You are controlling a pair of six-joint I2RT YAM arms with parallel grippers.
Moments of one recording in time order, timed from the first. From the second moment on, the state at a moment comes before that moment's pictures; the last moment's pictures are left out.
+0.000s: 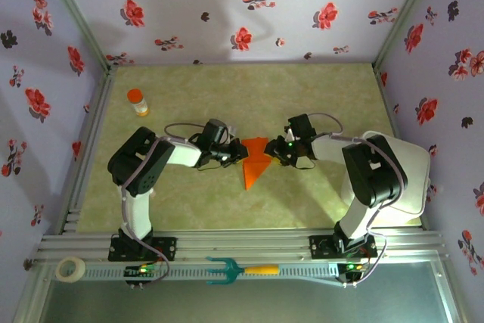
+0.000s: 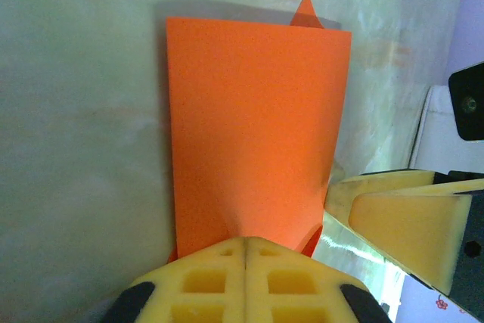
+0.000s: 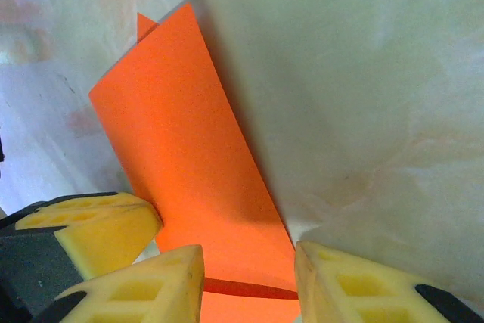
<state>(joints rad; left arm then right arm) -0.65 1.94 0.89 0.30 0.53 -0.99 0.41 1.72 0.81 -0.13 -0.52 0.87</state>
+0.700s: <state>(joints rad) -0.64 1.94 0.89 0.30 0.53 -0.99 0.45 1.69 0.80 -0.08 -0.59 0.93</state>
